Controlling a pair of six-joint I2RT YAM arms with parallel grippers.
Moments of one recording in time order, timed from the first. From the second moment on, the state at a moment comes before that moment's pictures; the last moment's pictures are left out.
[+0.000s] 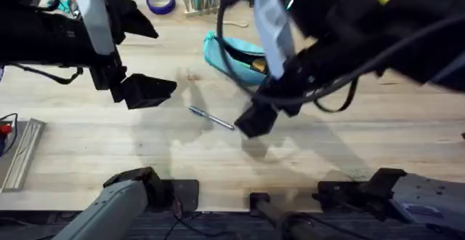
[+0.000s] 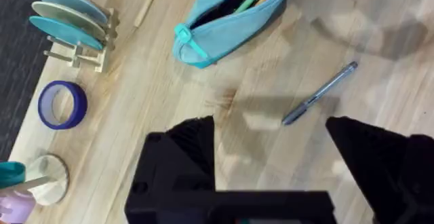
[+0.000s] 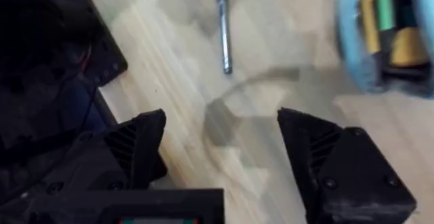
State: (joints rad) left arm 0.25 1.10 1.21 -1.29 0.64 1.35; right arm 0.75 1.36 1.19 -0.97 -0.35 -0.12
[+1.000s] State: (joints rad) left arm 0.25 1.10 1.21 -1.29 0.64 1.35; right arm 0.99 1.51 0.96 -0.53 -0.05 -0.06
